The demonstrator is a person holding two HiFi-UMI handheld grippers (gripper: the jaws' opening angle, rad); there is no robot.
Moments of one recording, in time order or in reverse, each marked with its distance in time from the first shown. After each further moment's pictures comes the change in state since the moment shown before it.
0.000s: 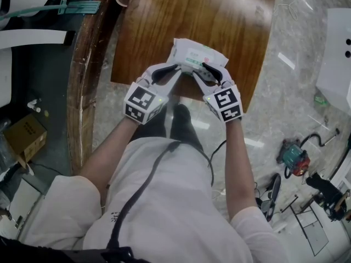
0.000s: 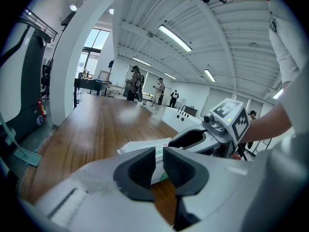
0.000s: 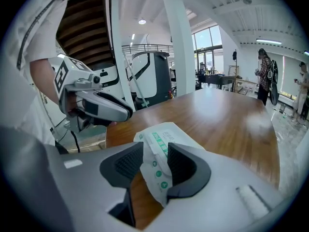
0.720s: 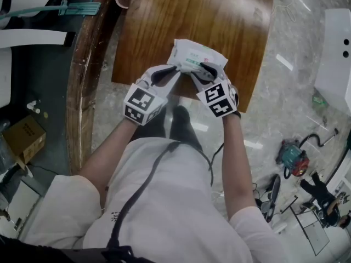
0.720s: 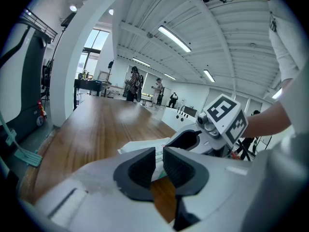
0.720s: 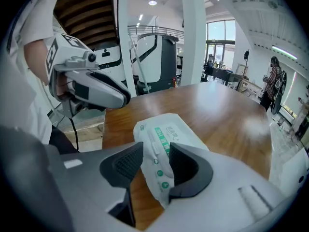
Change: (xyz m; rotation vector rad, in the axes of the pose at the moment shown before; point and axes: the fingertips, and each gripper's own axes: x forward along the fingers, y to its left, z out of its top) left arm -0.009 -0.002 0.001 -0.003 -0.007 -0.004; right arm 0.015 0.006 -0.013 -0.115 0.200 -0.032
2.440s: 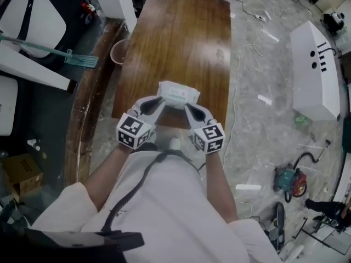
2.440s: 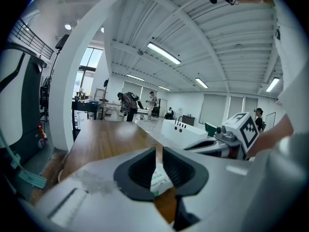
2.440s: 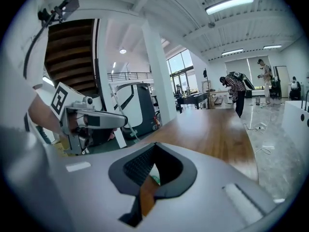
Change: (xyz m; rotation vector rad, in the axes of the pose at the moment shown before) left arm -0.062 -0.050 0.084 0.110 -0.147 0.010; right arm -0.136 0.016 0.050 0.353 -0.503 -0.142
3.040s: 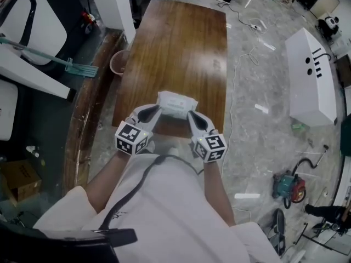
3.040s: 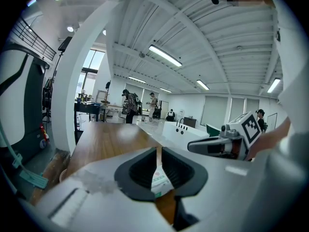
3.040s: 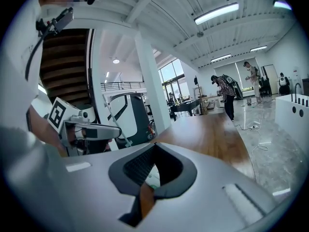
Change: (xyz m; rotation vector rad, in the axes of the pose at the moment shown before) left arm -0.010 0.007 0.008 -0.004 -0.024 0.015; right arm -0.019 -0.007 0.025 0.074 -0.119 -0.067
